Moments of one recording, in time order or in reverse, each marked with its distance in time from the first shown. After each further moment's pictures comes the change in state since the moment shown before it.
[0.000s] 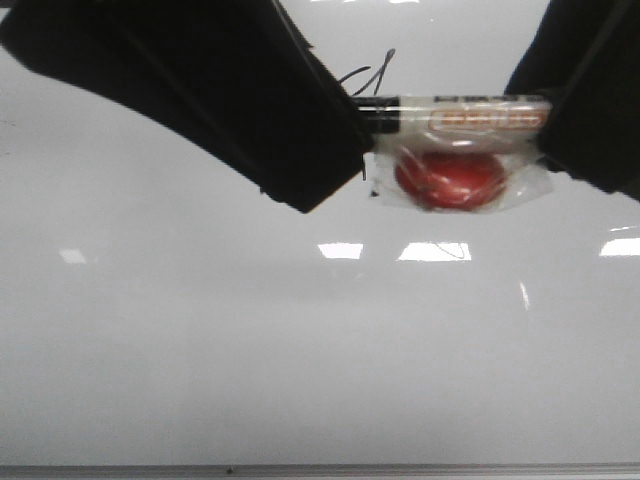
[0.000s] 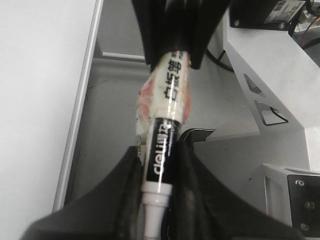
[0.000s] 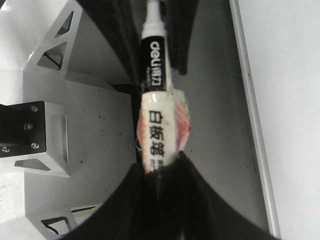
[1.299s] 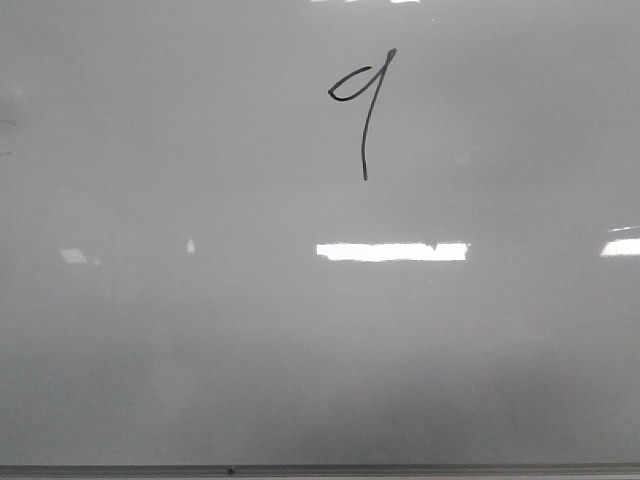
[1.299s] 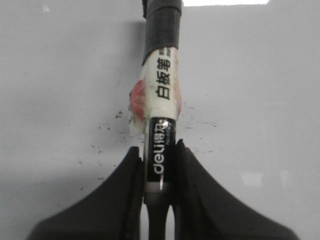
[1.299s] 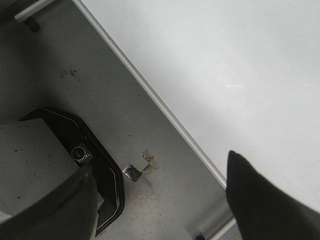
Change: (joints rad) left arm 0.822 -0.093 0.261 0.611 -0.678 -0.931; right arm -0.281 -0.190 -0.006 -0.239 -0.003 0.337
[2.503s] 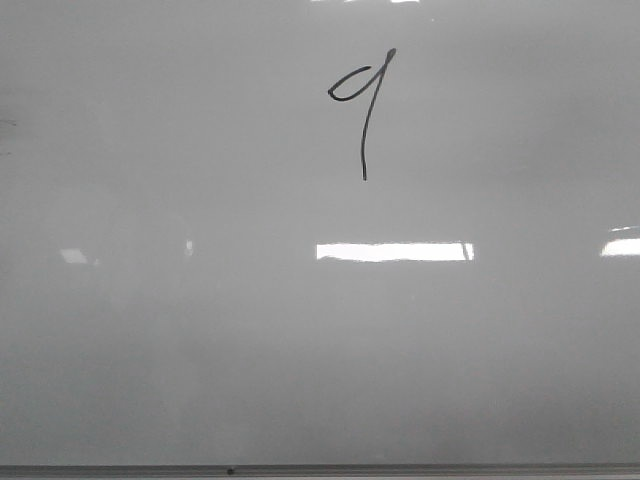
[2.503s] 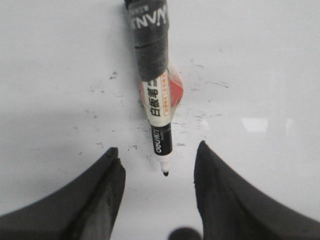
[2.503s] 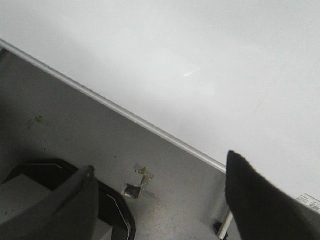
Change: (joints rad) left arm -0.002 0.035 -0.132 0.019 0.298 0.006; right arm 0.000 -0.151 0.000 -0.202 -0.006 0.436
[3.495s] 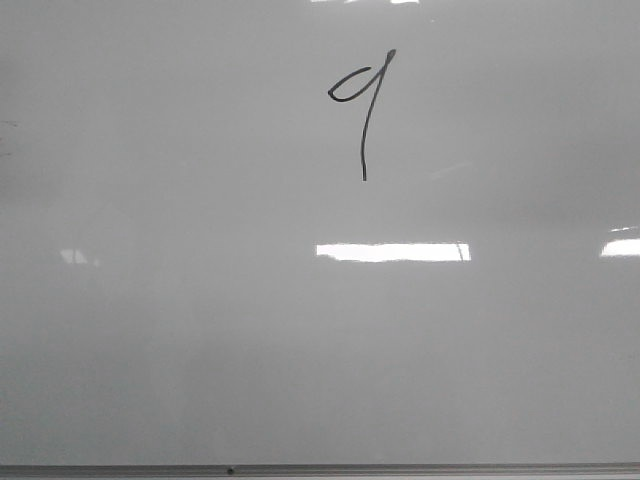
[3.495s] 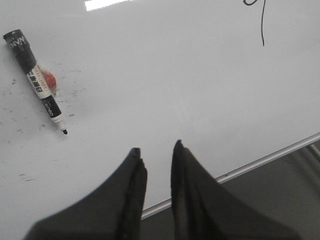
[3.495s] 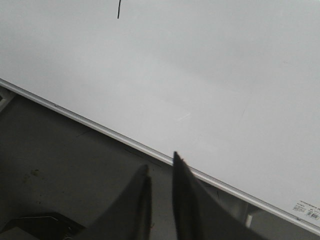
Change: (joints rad) left arm -0.362 -0.610 0.109 -0.016 0.315 0.037; right arm 0.000 -0.294 0.119 -0.005 -0.028 0.048
